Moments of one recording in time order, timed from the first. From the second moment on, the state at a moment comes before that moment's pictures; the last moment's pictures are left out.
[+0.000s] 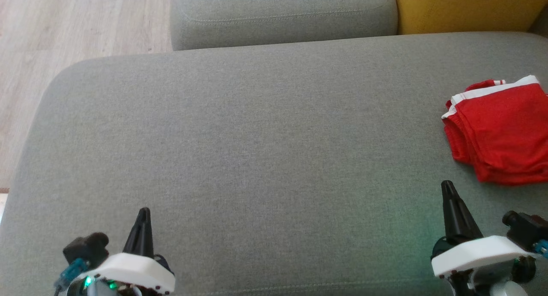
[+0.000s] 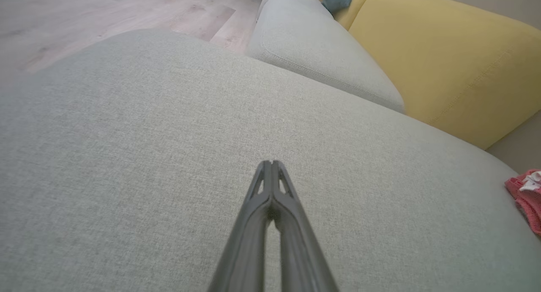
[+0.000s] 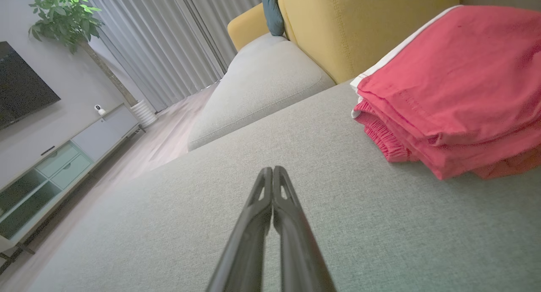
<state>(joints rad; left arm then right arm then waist) 0.07 0.09 -0.15 0.24 -0.47 0.06 -0.16 0.09 -0.05 -0.01 0.10 0.46 0.13 0.00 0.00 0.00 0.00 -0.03</state>
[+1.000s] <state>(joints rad) 0.03 0.08 -0.08 0.25 -0.81 0.01 -0.08 0.05 -0.05 -0.03 0.15 0.81 0.13 0.01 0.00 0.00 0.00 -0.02</state>
